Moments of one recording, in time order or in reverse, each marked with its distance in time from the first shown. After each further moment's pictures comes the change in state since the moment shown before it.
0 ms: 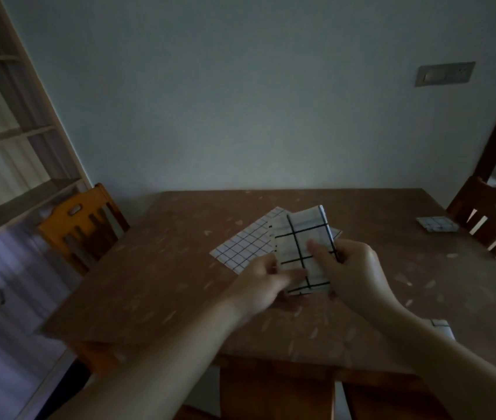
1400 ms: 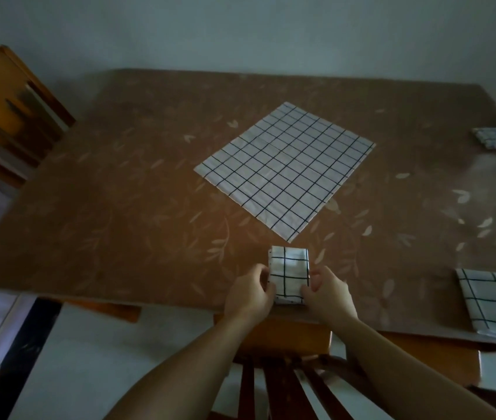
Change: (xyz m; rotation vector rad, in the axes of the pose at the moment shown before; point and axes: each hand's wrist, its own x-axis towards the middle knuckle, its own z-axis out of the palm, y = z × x) left_hand 0.108 -0.280 -0.069 0.636 0.191 -0.355; right_hand 0.020 0.245 0.172 -0.430 -0.313 0.670
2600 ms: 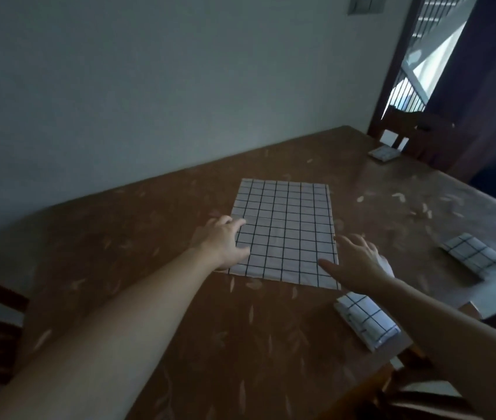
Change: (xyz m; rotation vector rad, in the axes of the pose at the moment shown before) left_hand 0.195 0.034 -0.310 0.796 -0.104 0.755; right_hand 0.010 -0.205 -0.004 -0.350 0.479 0.202
